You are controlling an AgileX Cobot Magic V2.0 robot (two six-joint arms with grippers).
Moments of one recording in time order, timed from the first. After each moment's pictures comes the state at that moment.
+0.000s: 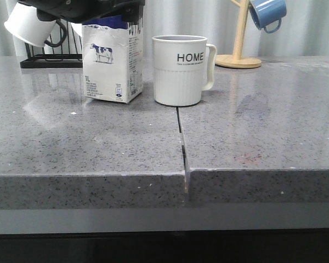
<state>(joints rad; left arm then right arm) -0.66 1.64 -1.03 -0.75 -0.47 0.56 0.38 0.24 -0.30 -0.03 0.31 0.11</state>
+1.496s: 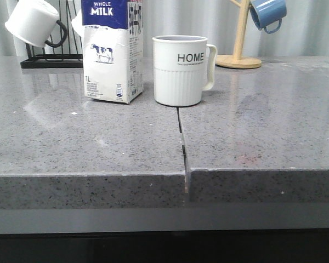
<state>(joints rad) -0.14 0.83 -0.57 -0.06 0.09 0.00 0.38 0.24 -0.30 -0.03 0.31 0.11</state>
